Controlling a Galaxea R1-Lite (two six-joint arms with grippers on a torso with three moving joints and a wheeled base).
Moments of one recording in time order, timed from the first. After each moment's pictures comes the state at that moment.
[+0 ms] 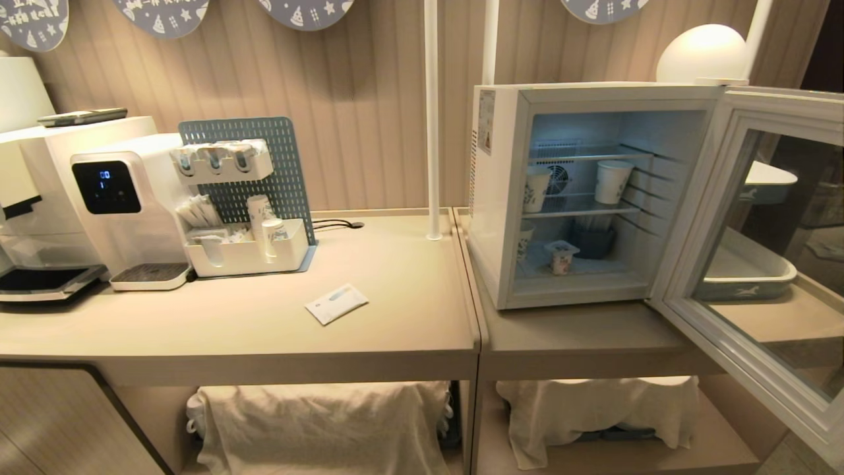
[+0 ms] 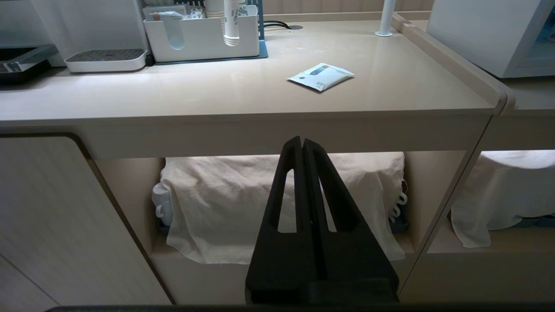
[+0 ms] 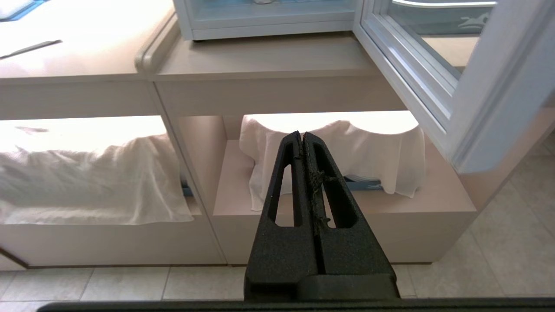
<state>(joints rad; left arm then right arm) 0.00 0.00 0.00 0.01 0.00 0.01 0.00 0.00 -0.10 0.26 0.01 -0.02</state>
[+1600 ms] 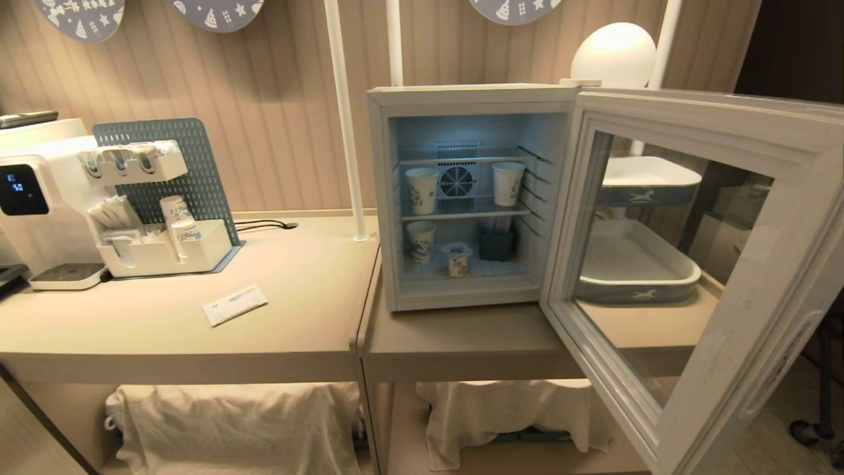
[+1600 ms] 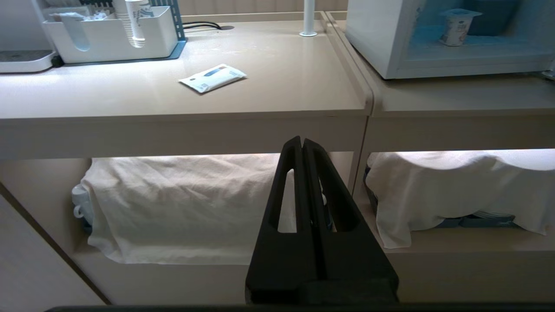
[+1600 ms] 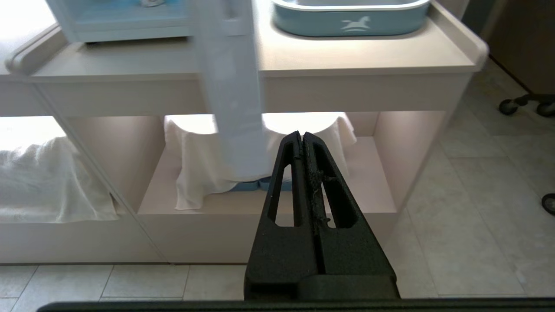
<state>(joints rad) 0.00 0.00 0.00 0.01 0.00 0.01 0.00 0.00 -0.10 0.25 0.01 -0.02</state>
